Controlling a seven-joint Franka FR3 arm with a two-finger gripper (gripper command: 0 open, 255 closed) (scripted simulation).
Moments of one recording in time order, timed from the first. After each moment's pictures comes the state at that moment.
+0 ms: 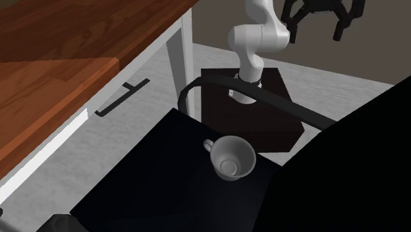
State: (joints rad) arm -0.02 -0.83 0.01 -2.26 0.09 1.72 0.15
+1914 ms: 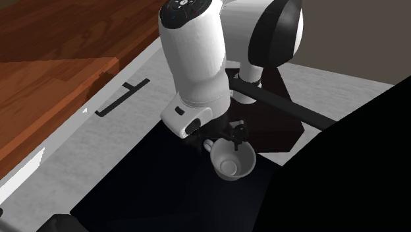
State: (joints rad) arm -0.06 0.03 -0.39 -1.93 0.18 1.90 -0.44
